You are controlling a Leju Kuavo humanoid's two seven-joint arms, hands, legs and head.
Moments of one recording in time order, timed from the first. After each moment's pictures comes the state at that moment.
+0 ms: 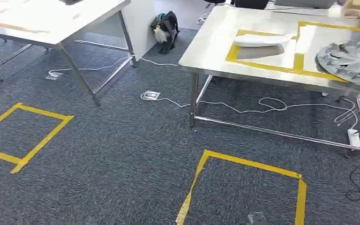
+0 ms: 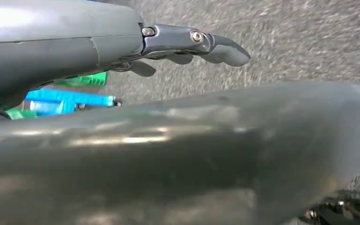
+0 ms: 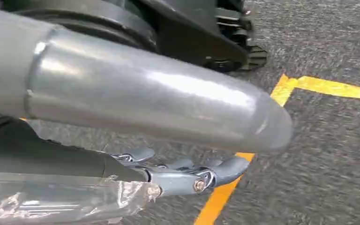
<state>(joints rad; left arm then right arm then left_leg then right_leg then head) -0.02 -0.10 0.26 -0.21 -0.69 0.35 0.08 -0.06 0.13 -0.28 -0.20 0.31 -0.03 -0.17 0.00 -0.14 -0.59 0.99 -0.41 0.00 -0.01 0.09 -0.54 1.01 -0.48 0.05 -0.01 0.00</state>
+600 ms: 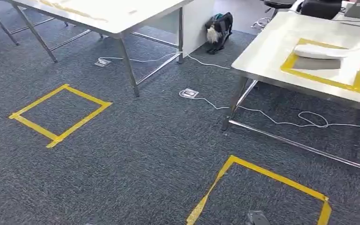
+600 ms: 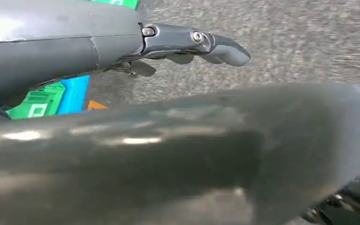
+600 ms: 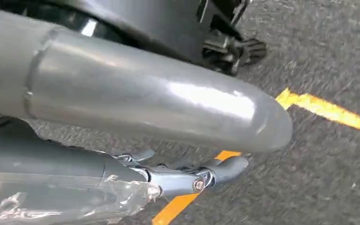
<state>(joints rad) -0.02 -0.10 0.26 -0.20 -0.69 0.34 0.09 -0.07 0.13 -0.28 -0.20 0.31 -0.02 -0.17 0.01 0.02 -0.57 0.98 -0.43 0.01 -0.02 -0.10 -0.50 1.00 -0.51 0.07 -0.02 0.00</state>
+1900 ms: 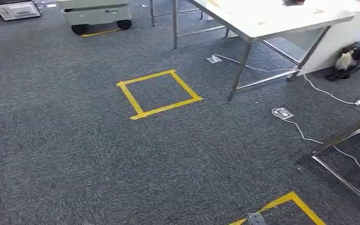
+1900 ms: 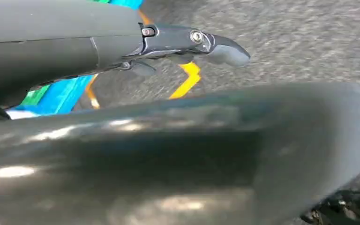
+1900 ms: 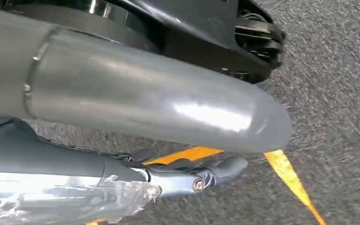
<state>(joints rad) -0.03 -0.09 0.27 -0.20 -0.69 0.34 0.09 -0.06 0.13 -0.28 -0.20 0.30 0.00 -0.19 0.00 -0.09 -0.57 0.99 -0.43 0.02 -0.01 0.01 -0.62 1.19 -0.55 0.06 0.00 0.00</state>
